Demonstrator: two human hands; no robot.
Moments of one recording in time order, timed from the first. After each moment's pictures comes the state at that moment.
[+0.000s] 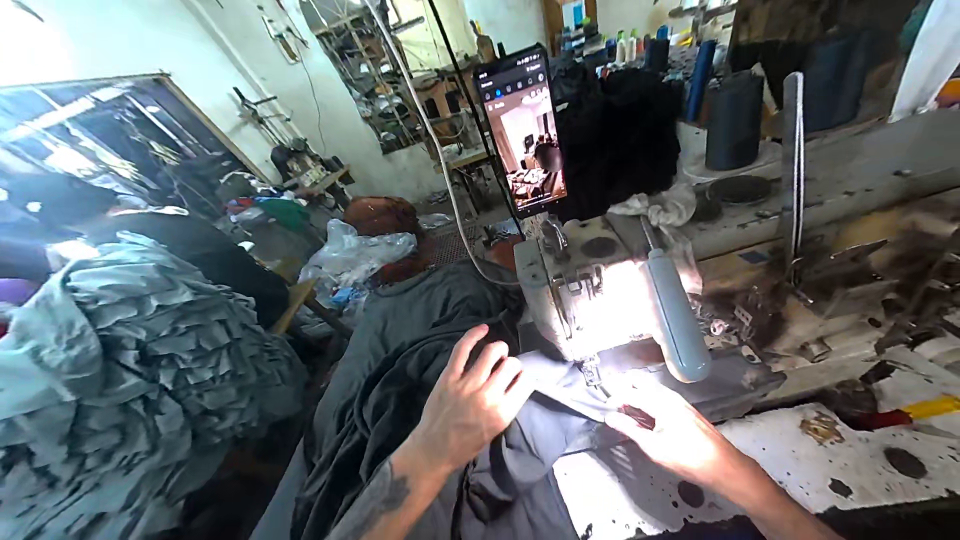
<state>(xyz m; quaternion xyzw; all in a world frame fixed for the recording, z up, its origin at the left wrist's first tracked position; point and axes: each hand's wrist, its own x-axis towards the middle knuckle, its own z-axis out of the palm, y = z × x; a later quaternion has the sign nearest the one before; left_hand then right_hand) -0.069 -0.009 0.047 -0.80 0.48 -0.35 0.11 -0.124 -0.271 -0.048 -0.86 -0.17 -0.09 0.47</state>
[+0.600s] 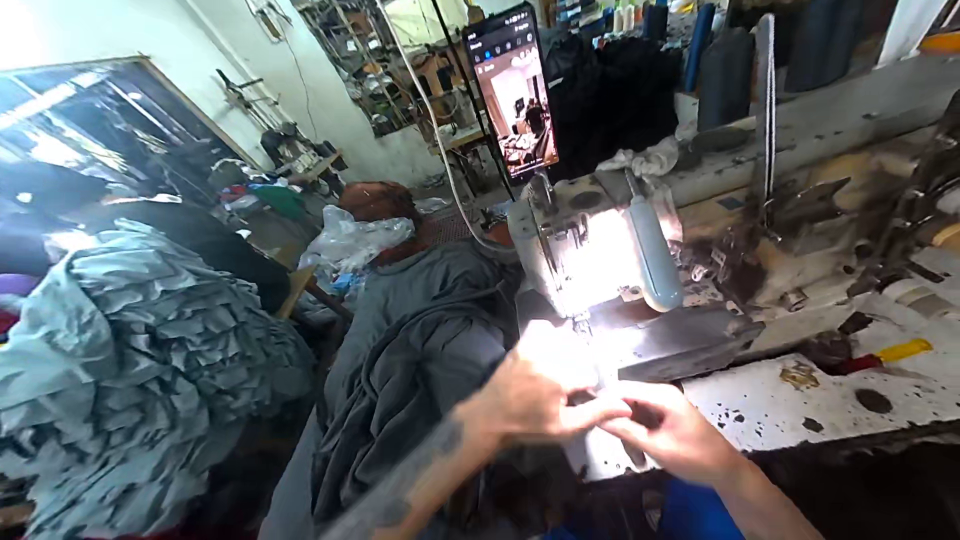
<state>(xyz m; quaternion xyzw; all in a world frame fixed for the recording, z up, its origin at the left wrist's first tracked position) -0.100 -0.063 0.038 -0.80 0.57 -0.13 -0.14 -0.171 -0.249 -0.051 -0.65 -0.25 -0.08 0.71</state>
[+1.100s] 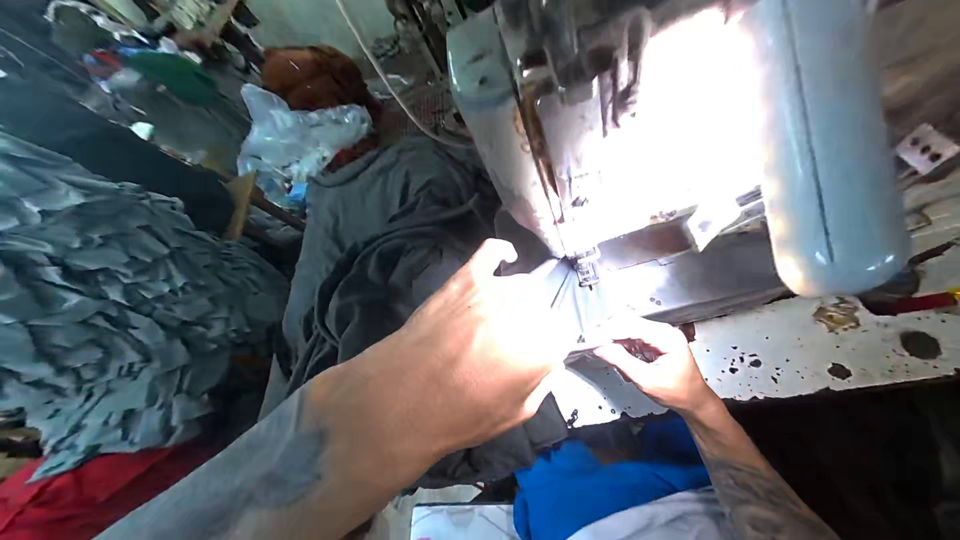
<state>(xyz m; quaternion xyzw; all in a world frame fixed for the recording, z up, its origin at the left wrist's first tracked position) -0.087 -0.049 0.089 -0.81 0.59 -0.04 0.06 -0.133 -0.239 -0.119 -0.62 -0.21 -0.15 0.74</state>
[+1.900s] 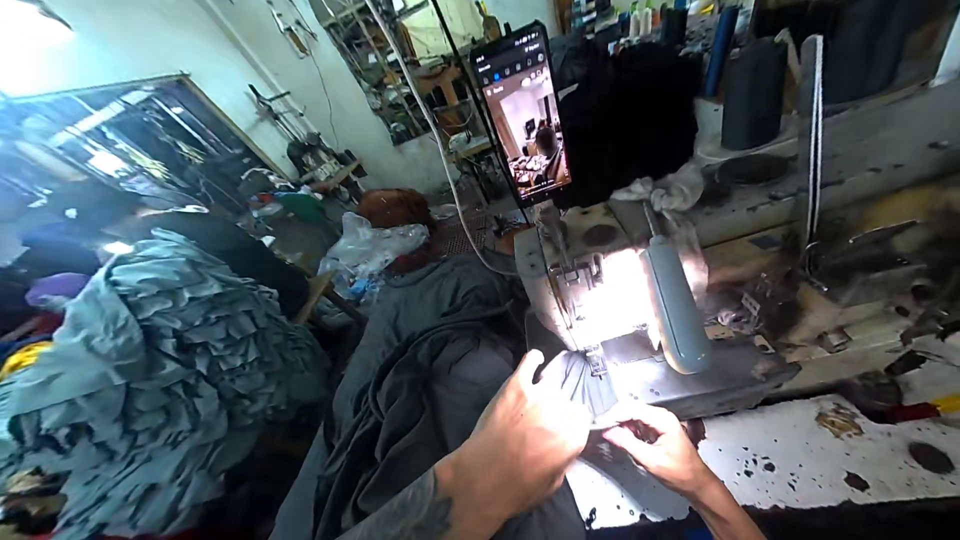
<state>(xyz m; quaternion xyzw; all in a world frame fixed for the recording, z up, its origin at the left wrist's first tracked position) -0.113 -0.057 0.068 -0.81 0.56 -0.14 0.10 -0.124 -0.238 -0.125 -0.60 -0.24 -0.18 0.74</state>
